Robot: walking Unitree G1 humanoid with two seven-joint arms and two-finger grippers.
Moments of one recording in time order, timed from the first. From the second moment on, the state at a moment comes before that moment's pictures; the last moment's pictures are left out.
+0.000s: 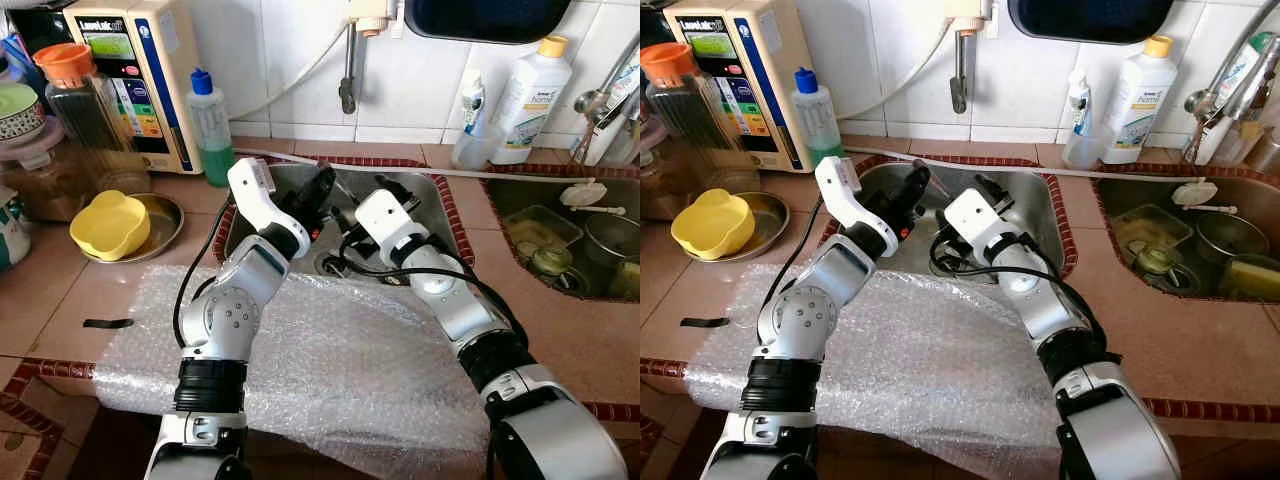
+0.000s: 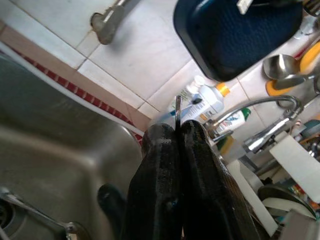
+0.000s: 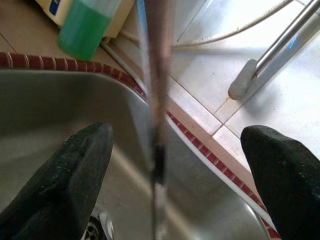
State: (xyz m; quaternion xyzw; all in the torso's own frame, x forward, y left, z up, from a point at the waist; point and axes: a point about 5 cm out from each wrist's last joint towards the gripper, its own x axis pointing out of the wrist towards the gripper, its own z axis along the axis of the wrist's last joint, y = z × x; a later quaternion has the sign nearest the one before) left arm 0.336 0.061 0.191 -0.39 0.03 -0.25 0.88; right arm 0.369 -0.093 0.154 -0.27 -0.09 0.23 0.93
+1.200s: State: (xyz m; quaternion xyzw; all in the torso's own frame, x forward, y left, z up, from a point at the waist) left arm 0.337 0.064 0.194 -0.38 0.02 -0.24 0.89; right arm 0.369 -0.123 0.165 -0.25 -0.13 0.17 0.94
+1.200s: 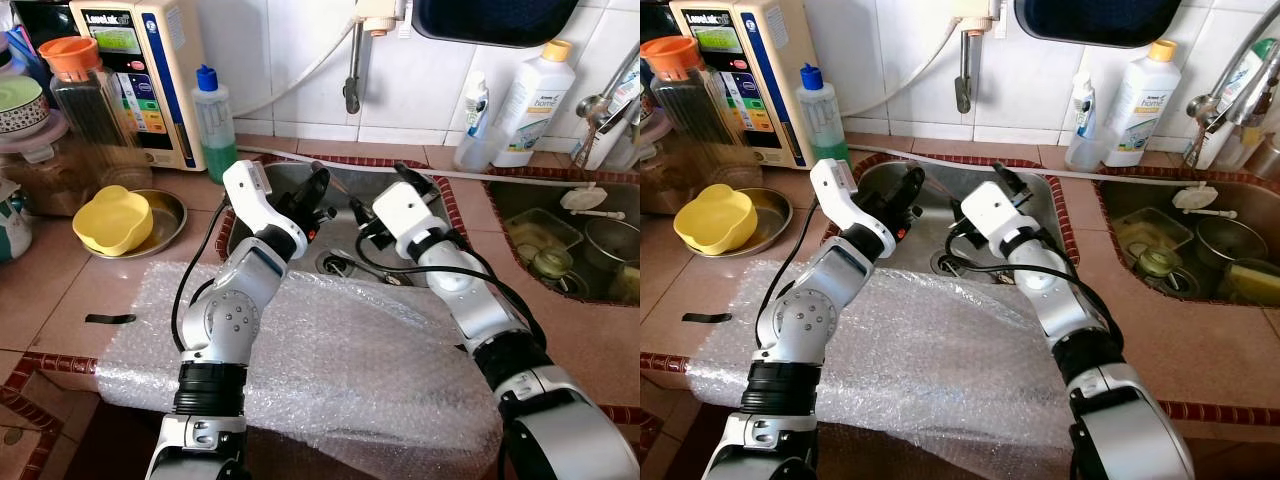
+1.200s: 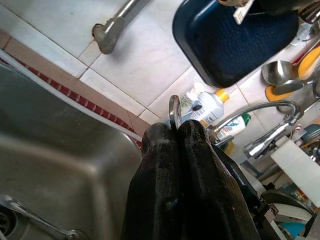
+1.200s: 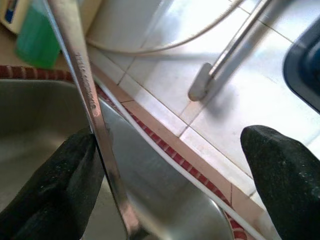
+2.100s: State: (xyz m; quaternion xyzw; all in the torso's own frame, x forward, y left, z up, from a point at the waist) left arm 0.355 0.078 0.191 -0.35 0.02 -0.19 0.92; right arm 0.340 -0.130 0.163 -0.11 -0.09 0.25 0.96
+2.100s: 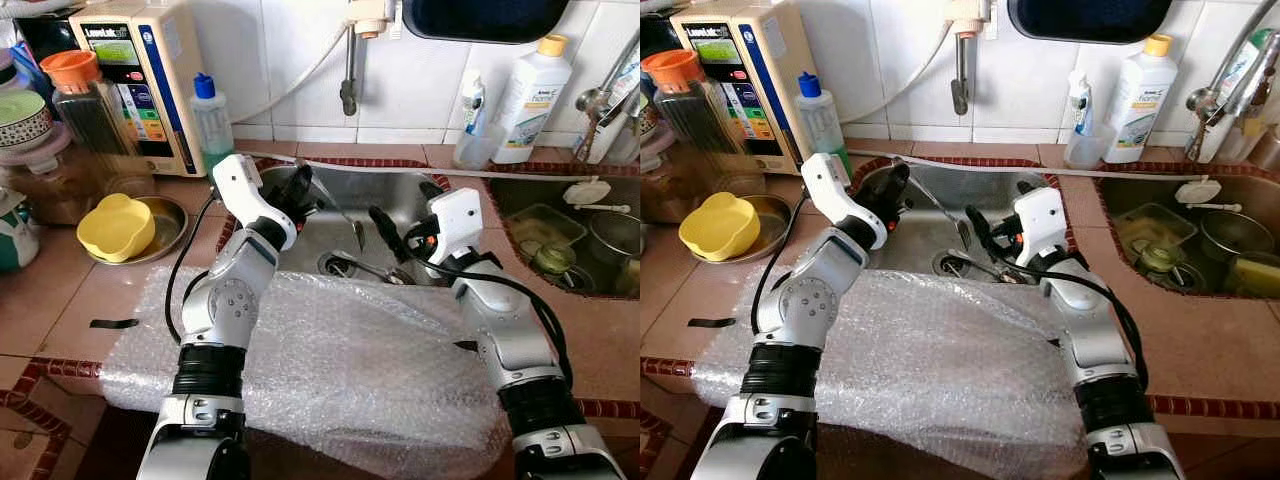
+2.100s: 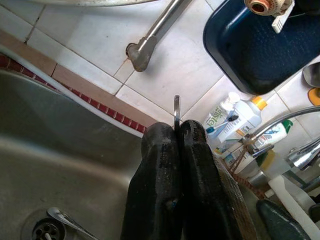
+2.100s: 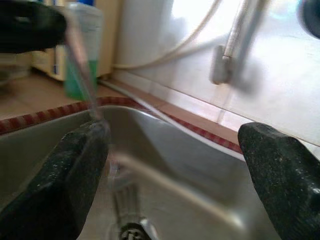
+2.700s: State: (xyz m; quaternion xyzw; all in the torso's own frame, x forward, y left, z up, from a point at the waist) left arm 0.360 0.109 0.191 -0.32 -0.01 -0.15 0.94; right arm 0.322 -0.167 0.177 -0.12 -0.10 0.14 0.98
